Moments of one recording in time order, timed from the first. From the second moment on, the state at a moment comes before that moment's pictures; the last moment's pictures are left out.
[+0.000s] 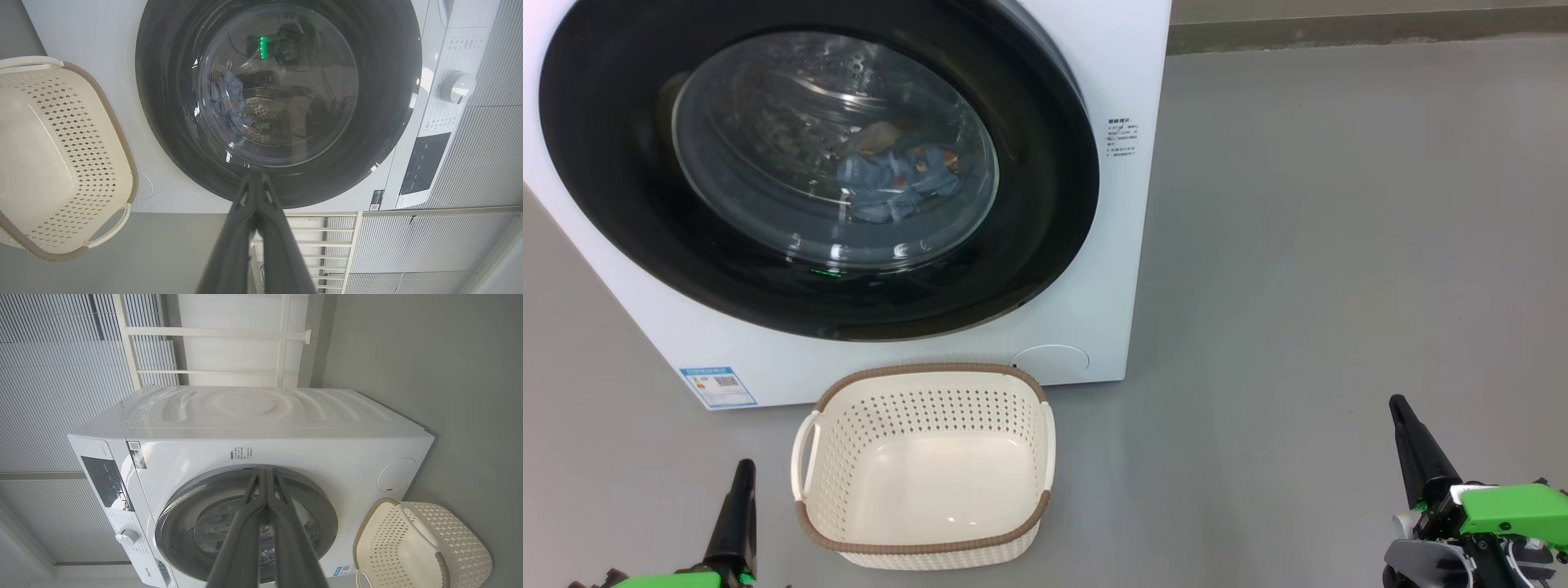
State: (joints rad) left arm -0.07 0.04 0.08 0.28 -1.60 -0.13 0.11; right arm -0.06 -0.04 -0.13 0.27 1.61 0.13 0.11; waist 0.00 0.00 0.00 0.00
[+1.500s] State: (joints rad) left arm -0.07 0.04 0.08 0.28 -1.60 -0.13 0.11; right arm -0.06 -0.04 -0.13 0.27 1.61 0.13 0.11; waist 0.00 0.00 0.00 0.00
